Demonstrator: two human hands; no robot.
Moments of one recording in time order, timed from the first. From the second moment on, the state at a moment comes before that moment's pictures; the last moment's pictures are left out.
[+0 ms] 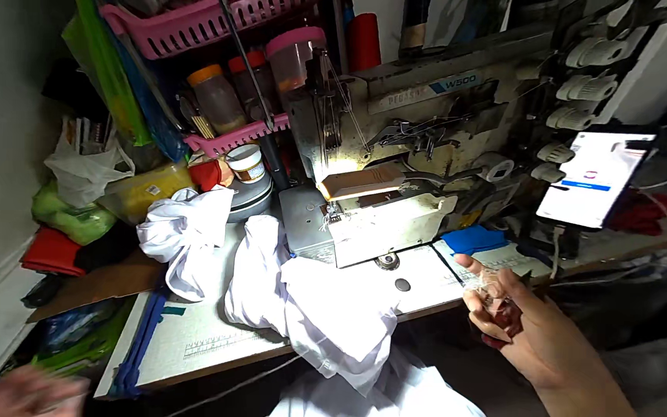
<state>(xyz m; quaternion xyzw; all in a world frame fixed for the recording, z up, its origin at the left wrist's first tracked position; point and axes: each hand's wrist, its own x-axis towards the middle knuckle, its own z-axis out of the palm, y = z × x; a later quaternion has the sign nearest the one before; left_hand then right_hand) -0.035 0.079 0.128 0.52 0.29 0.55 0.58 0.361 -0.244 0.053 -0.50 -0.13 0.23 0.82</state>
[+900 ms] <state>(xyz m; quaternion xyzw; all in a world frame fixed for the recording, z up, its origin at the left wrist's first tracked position) 0.105 0.018 0.099 0.72 0.15 0.32 0.60 0.373 -0.230 0.024 -0.72 -0.28 0.15 0.61</state>
